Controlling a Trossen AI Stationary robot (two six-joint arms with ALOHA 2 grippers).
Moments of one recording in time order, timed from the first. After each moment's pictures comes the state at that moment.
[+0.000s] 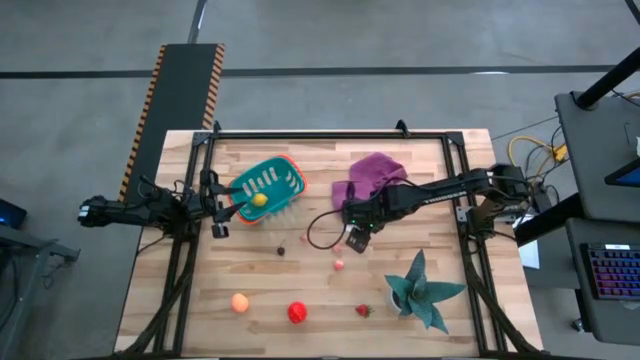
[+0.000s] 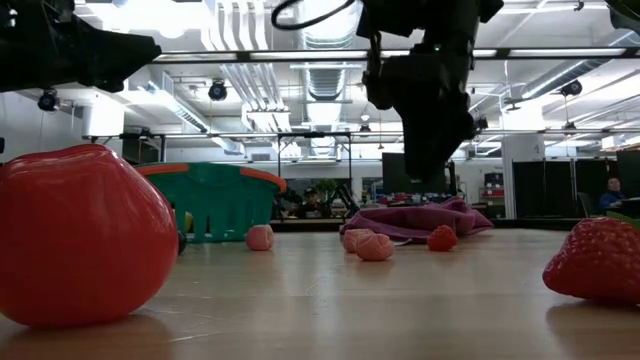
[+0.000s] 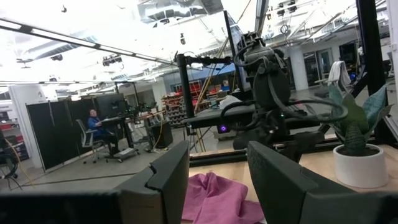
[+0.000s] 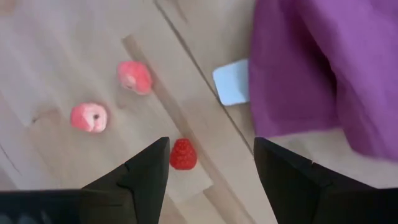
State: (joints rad) left arm -0.11 0.06 0.04 0.25 -0.30 0.30; right arm 0.06 1.72 1.23 -0.81 0.03 0.66
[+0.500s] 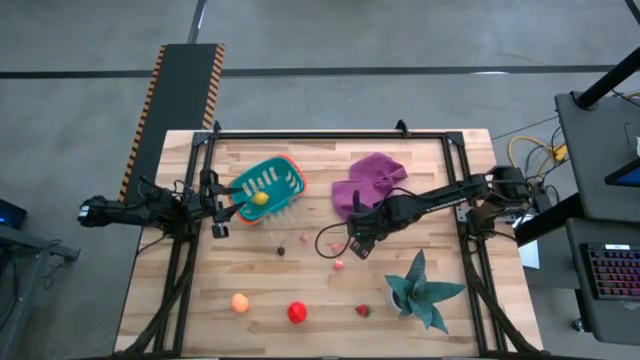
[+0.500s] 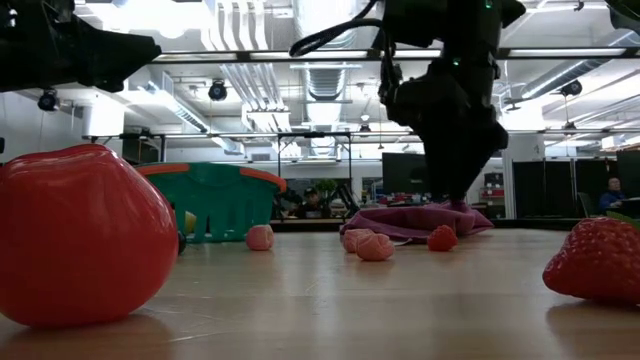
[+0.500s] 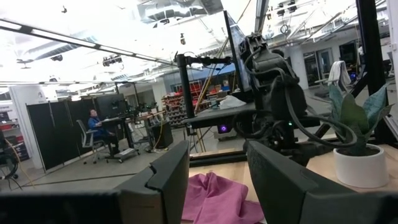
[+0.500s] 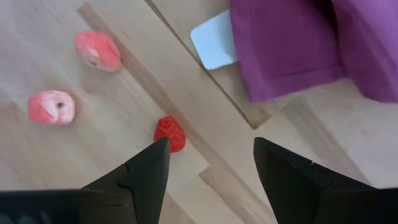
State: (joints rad) left arm -0.11 0.06 0.04 0.25 -0.30 0.30; right arm 0.12 1.72 1.14 -0.79 0.08 0.82
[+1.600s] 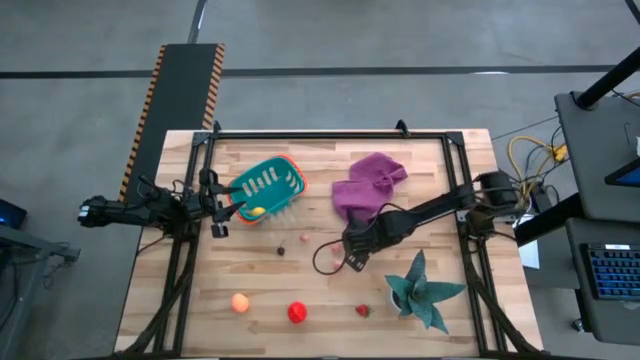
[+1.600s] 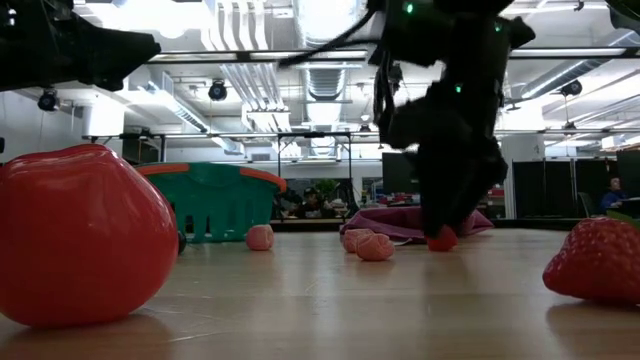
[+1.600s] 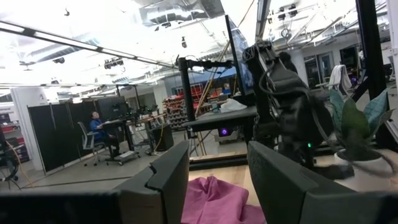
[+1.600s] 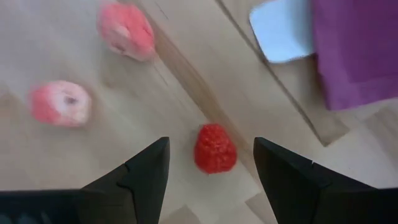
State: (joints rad) left arm -0.11 0.06 0.04 0.27 -0.30 0.30; right arm 0.19 1.83 1.10 -0.61 0.10 0.84
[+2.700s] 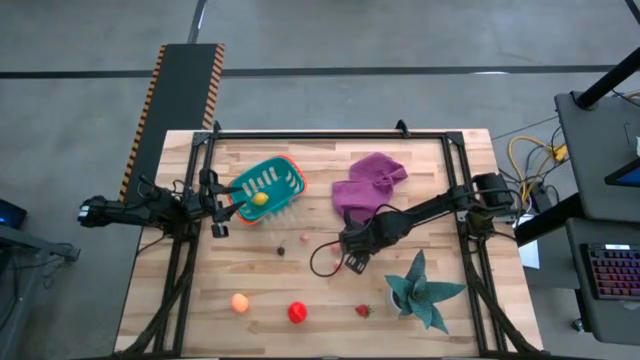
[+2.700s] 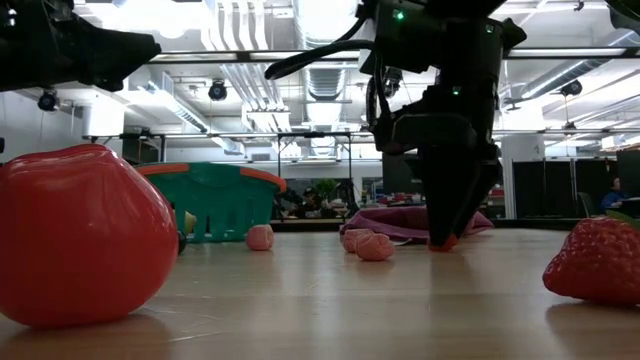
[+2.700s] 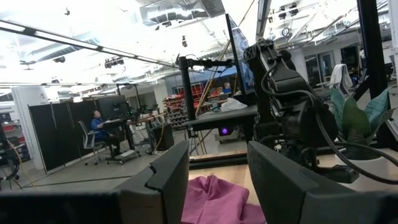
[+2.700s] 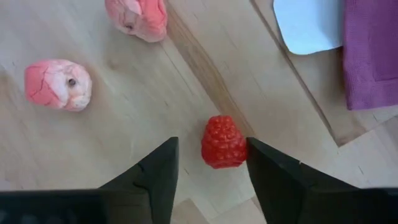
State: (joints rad) left arm -0.11 0.06 0.04 0.27 -0.30 0.30; right arm 0.19 1.86 1.14 -0.65 0.05 0.78
